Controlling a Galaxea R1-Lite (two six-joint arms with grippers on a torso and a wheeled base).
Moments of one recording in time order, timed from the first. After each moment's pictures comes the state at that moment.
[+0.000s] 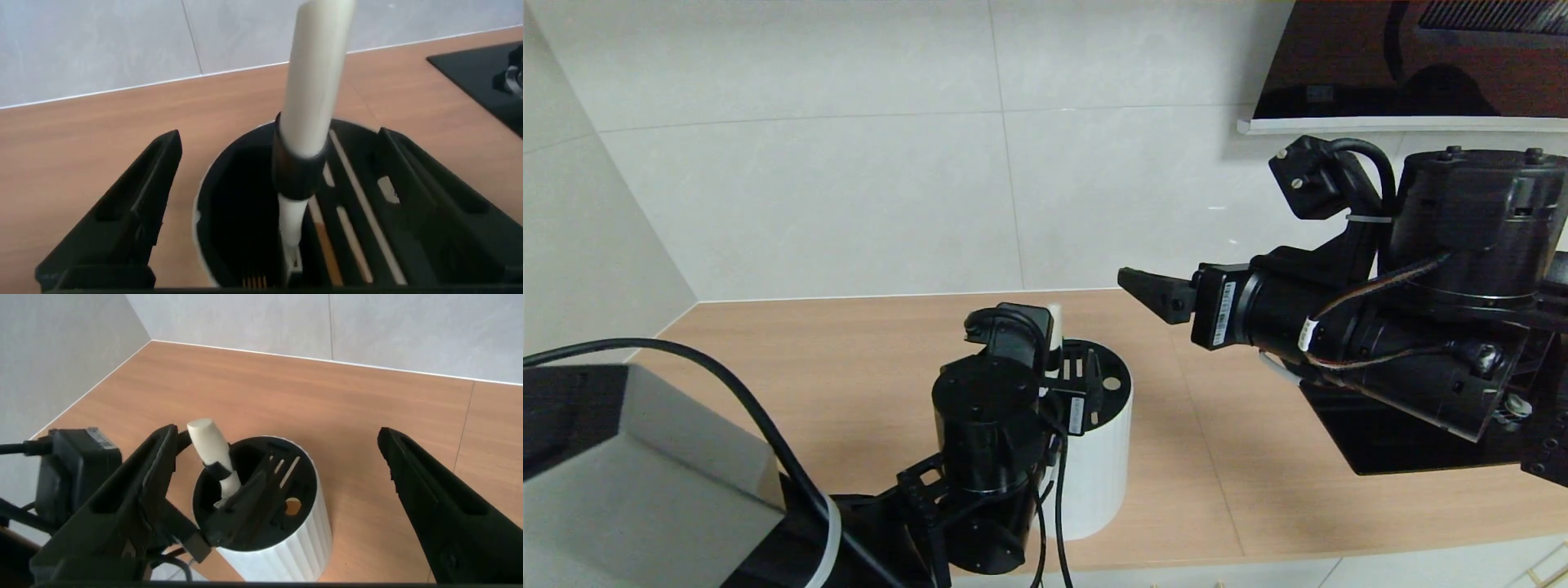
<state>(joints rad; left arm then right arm) -0.86 1.98 -0.71 -1.17 0.74 -0.01 0.77 1.61 -0.97 -0.58 -0.16 0.22</state>
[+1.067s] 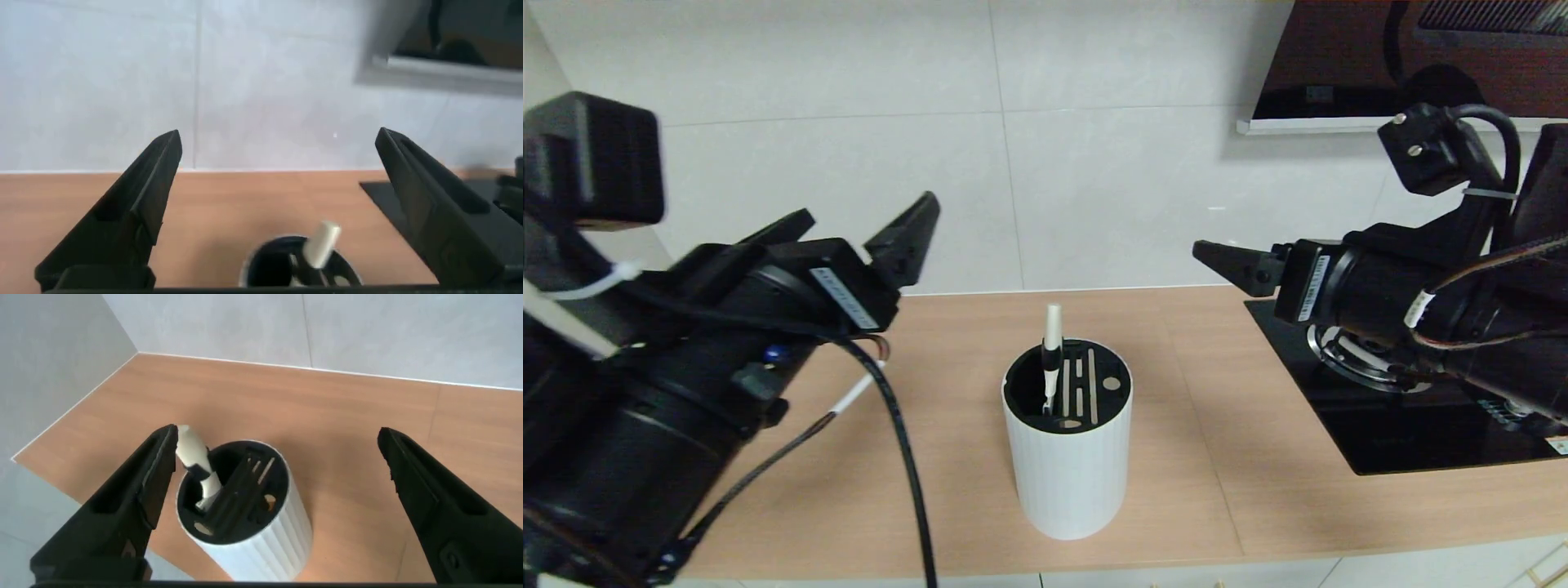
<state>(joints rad) -0.77 1.38 -0.59 -1.10 0.60 -0.02 0.67 1.47 -0.90 -0.54 -0.18 0.21</state>
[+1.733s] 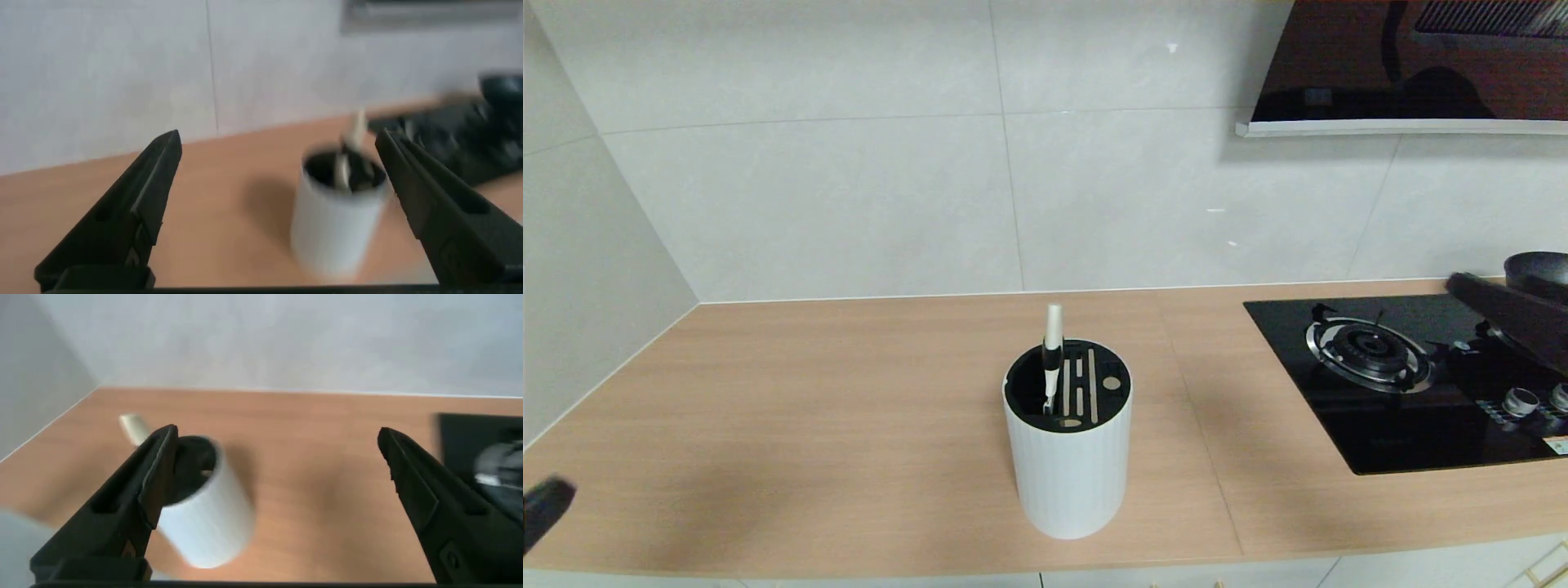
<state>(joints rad) -0.34 0.52 -0.50 -0.07 0.00 -0.02 0.48 0.97 -0.54 -0.50 -0.17 0.16</state>
